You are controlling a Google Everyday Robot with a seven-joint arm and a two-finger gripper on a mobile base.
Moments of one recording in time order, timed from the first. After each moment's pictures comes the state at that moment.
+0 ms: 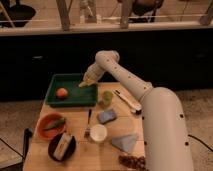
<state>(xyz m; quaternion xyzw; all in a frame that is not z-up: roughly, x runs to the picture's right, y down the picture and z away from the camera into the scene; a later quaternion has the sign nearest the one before) -0.104 -0.049 0.914 -0.11 -0.32 -0.28 0.90</state>
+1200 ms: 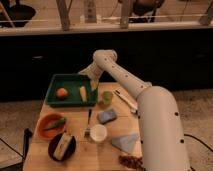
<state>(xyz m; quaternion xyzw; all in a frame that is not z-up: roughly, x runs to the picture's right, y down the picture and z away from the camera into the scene) -0.110 -0.048 0.917 -0.12 -0.32 -0.29 0.89</state>
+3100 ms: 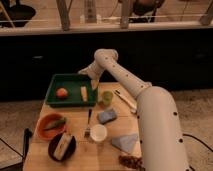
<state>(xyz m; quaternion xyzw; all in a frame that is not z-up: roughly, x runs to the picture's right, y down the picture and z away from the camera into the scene) -0.107 -0.051 0.917 -0.12 -0.33 -0.30 0.89</state>
